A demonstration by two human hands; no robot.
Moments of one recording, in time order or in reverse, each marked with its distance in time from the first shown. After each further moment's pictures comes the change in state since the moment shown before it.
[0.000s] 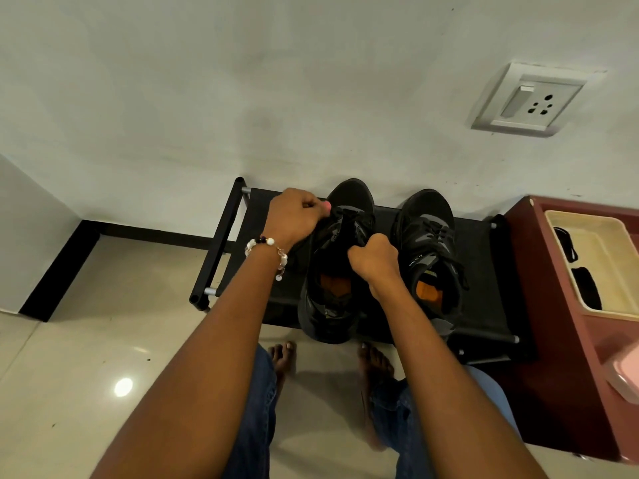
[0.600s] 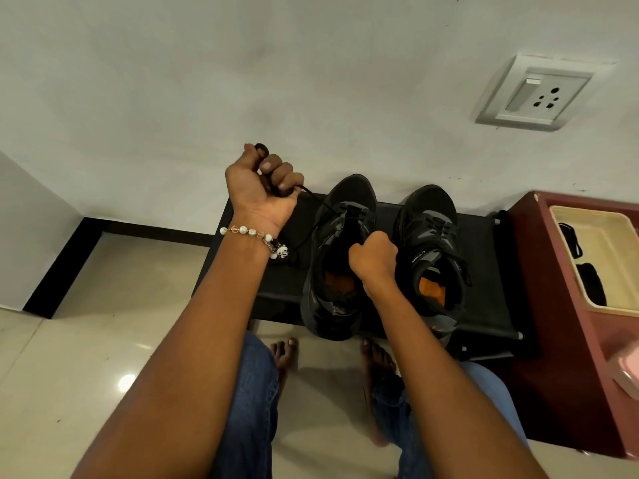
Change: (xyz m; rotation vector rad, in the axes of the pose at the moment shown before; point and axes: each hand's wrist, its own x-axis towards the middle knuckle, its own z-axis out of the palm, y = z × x) left_hand -0.002 0.022 -0.038 -1.793 0.057 -0.233; right_hand 0.002 0.004 0.014 -0.001 0.140 -0.006
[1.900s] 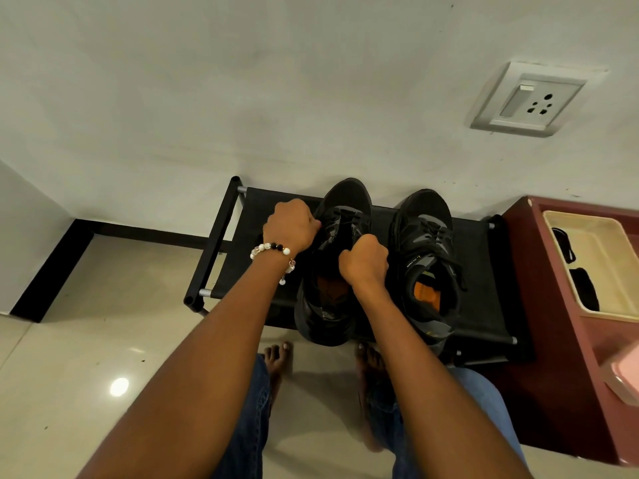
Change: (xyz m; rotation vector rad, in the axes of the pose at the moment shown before) left_hand 0.020 -0.045 -0.041 2.175 0.053 0.215; right_hand 0.008 0.000 0.011 -0.146 0.003 -0.020
